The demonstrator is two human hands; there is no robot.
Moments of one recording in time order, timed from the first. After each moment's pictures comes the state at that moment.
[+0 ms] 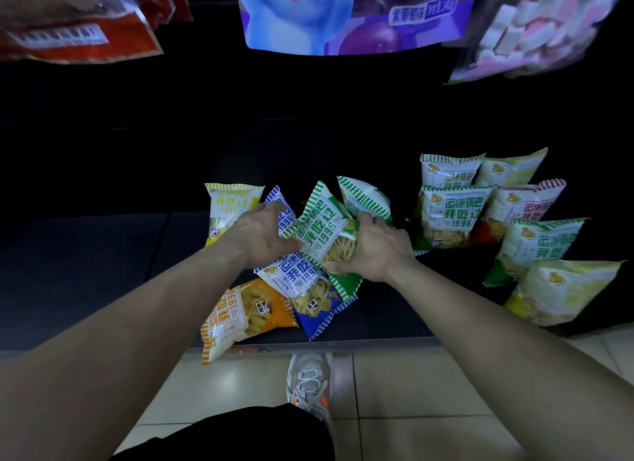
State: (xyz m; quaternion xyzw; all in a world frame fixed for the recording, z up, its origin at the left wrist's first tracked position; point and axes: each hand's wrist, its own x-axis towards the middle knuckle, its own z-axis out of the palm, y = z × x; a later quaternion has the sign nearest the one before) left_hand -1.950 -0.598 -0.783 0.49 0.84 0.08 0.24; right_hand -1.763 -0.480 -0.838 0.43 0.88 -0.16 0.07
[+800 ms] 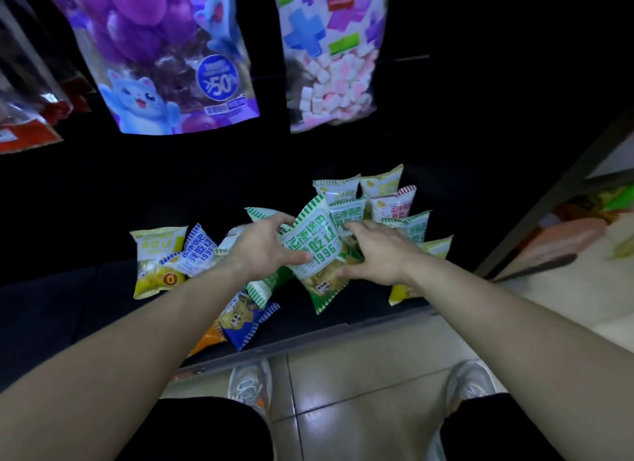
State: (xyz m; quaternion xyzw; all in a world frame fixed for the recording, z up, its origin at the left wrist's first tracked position) left_hand -1.781 -0.559 -0.723 0.55 0.76 0.21 0.27; right_hand -1.562 -0.479 -0.716 0.42 0.88 -0.18 0.07
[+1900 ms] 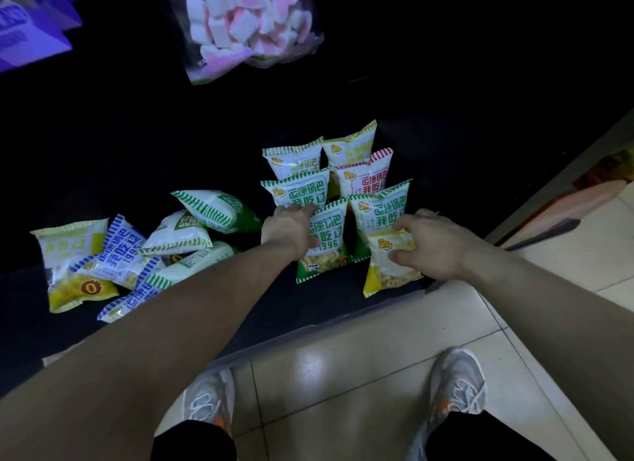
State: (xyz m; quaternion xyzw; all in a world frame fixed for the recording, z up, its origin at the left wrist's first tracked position) left_hand -1.700 -0.401 -0.862 0.63 0.76 -0.03 0.16; right_hand -1.451 -0.390 -0.784 0.54 0.80 -0.24 0.12
